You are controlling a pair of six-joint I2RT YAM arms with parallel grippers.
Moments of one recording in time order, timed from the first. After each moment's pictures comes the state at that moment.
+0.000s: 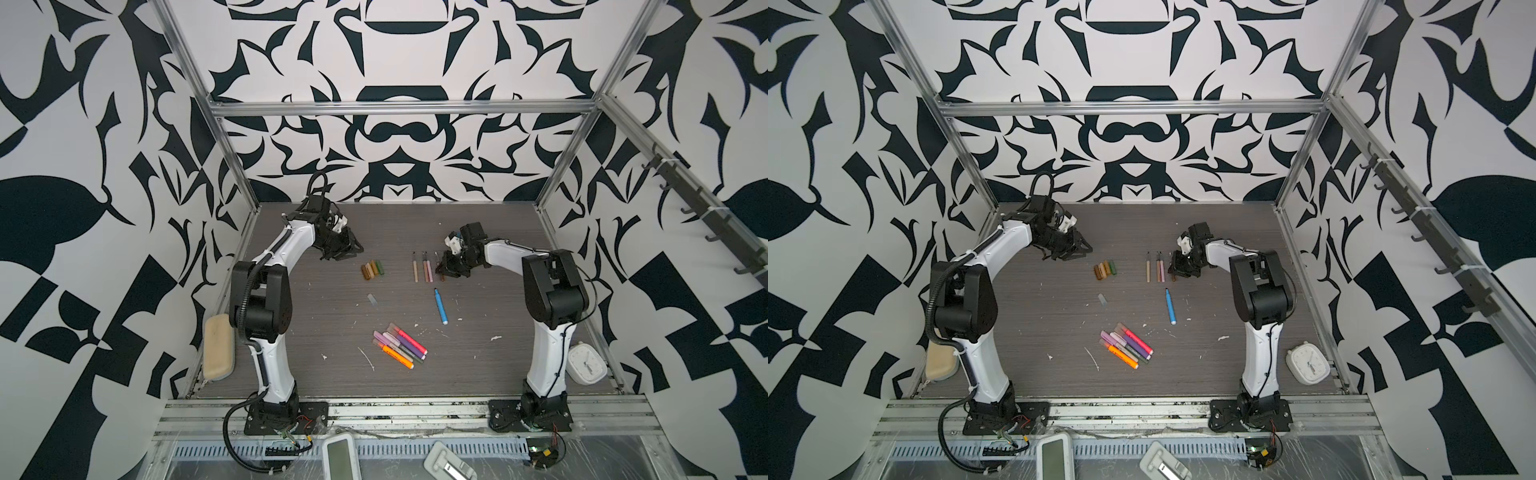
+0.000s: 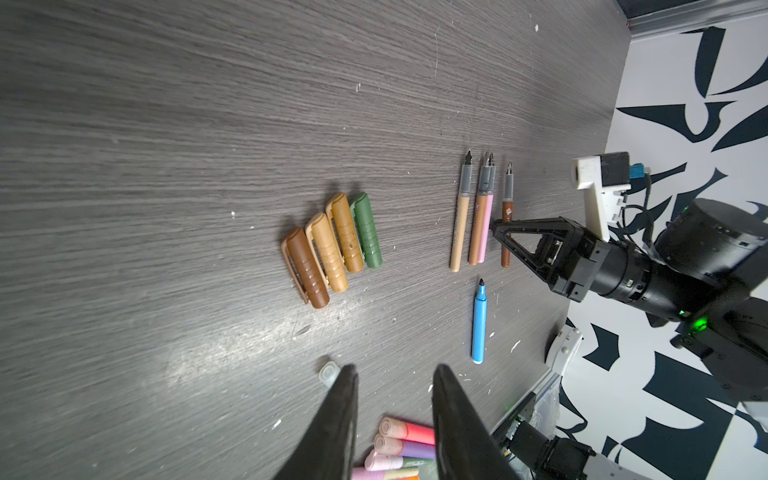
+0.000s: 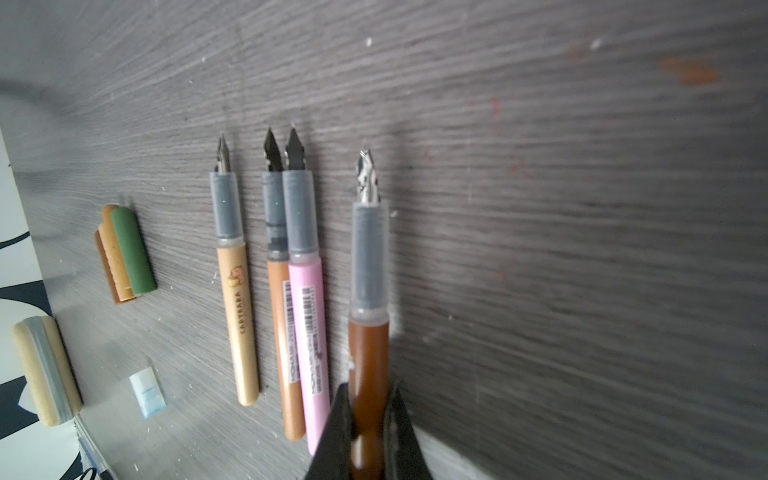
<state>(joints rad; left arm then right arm) -0.18 1.93 1.58 -0.82 0.62 -0.40 0.23 2.05 1.33 -0.43 -0.50 0.38</state>
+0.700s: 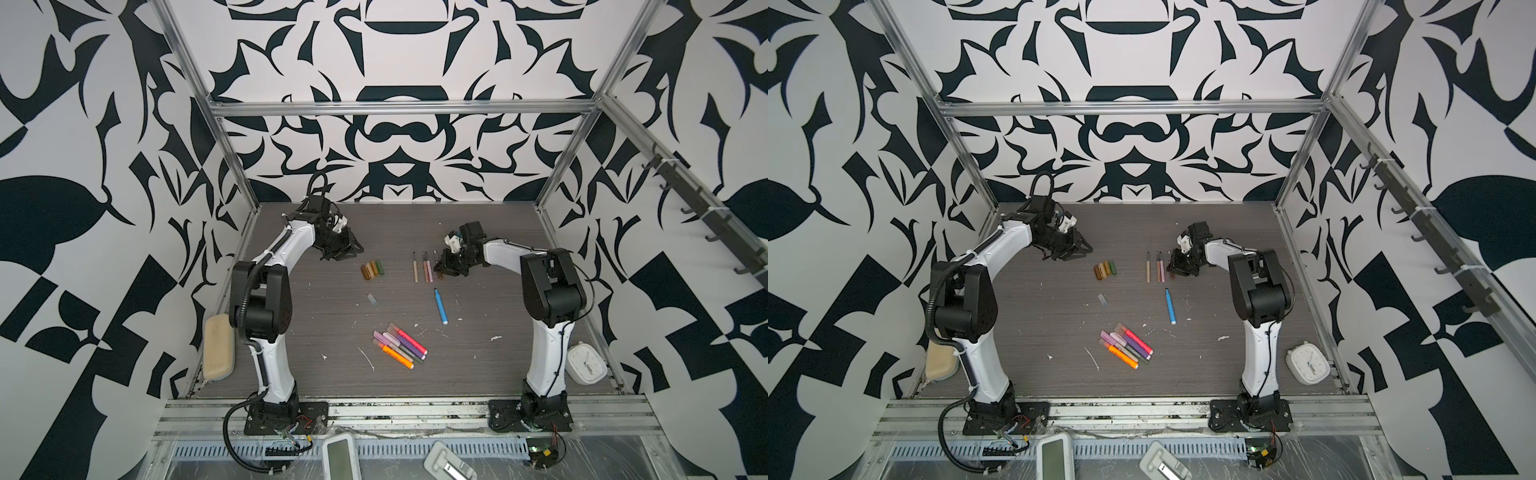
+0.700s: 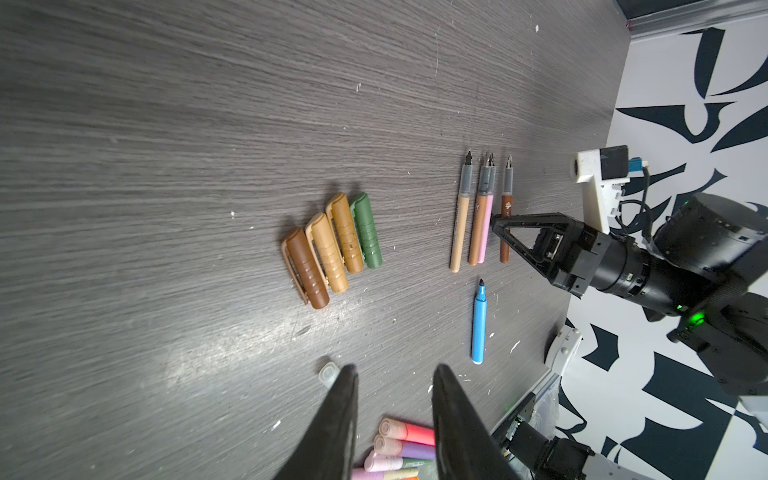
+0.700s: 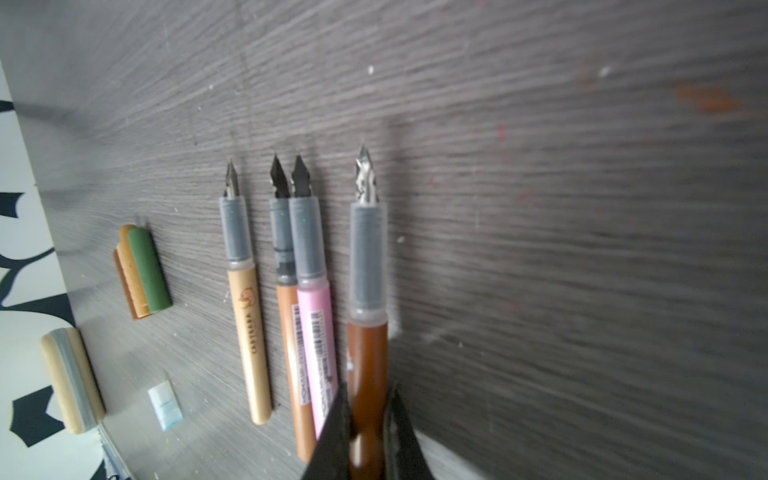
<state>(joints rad) -0.18 1.93 1.58 -0.81 0.62 -0.40 0.23 2.07 1.35 -0.40 -0.53 0.43</state>
